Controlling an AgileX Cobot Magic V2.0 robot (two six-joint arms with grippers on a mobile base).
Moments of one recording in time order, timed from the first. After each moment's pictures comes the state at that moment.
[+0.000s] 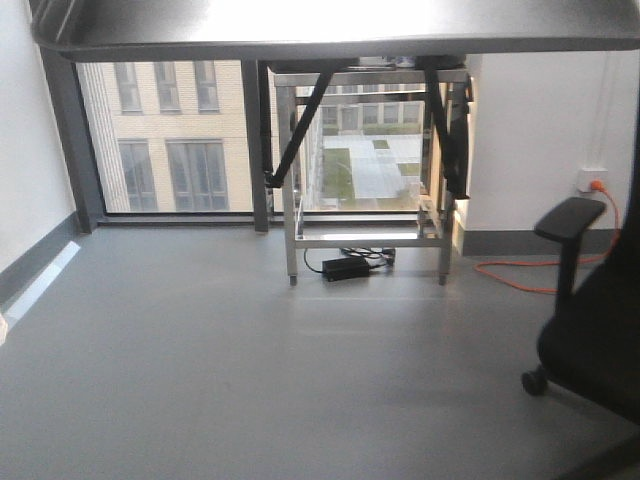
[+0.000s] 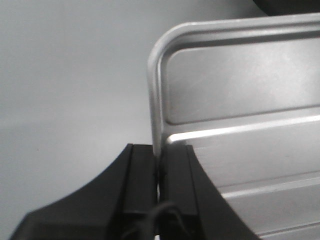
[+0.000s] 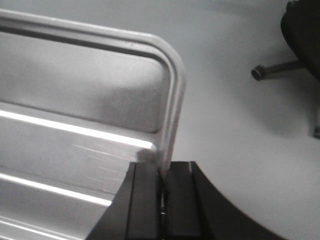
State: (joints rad) left arm -0.89 1.30 -1.39 0.29 1.15 -0.70; right arm 0.71 1.17 -1.28 -0.28 1.16 0.66
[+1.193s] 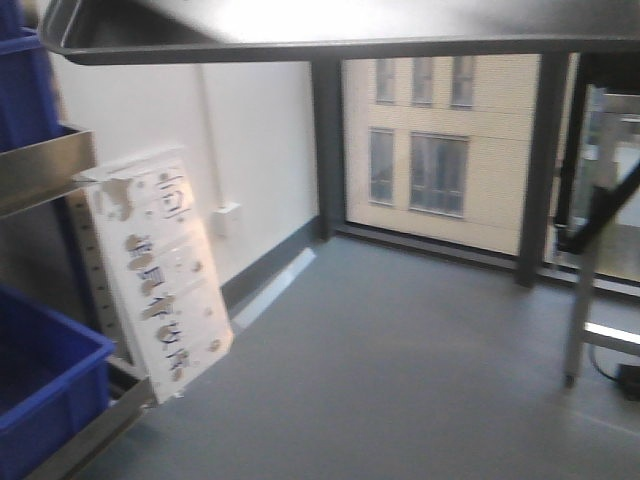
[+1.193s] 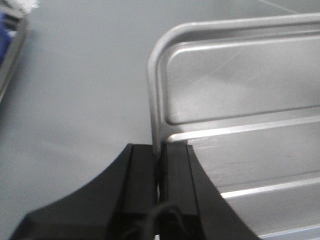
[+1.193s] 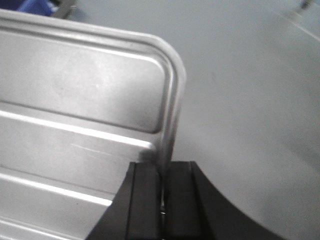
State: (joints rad) left arm -0.89 1.31 -1.39 0.28 1.15 -0.70; right arm 0.71 1.17 -1.28 -0.28 1.16 0.66
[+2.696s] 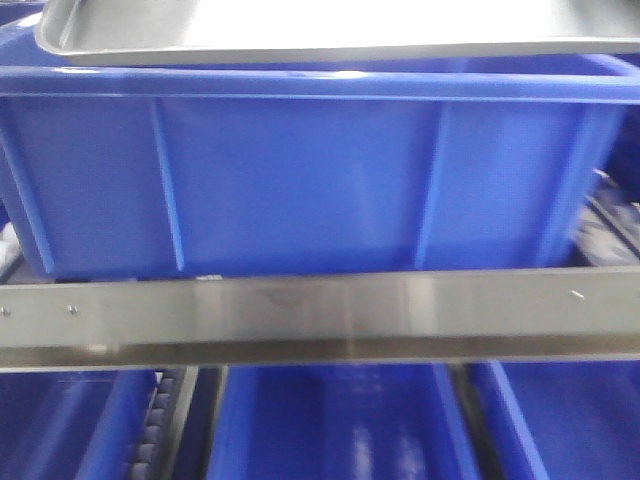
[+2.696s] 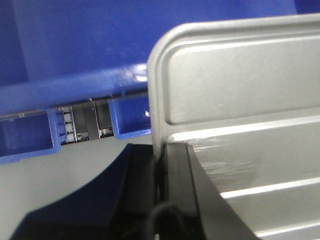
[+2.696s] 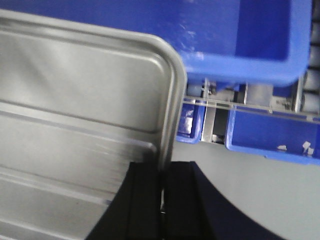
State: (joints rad) left arm -0.89 1.31 -1.39 0.28 1.15 -0.70; right arm 0.71 1.17 -1.28 -0.28 1.16 0.66
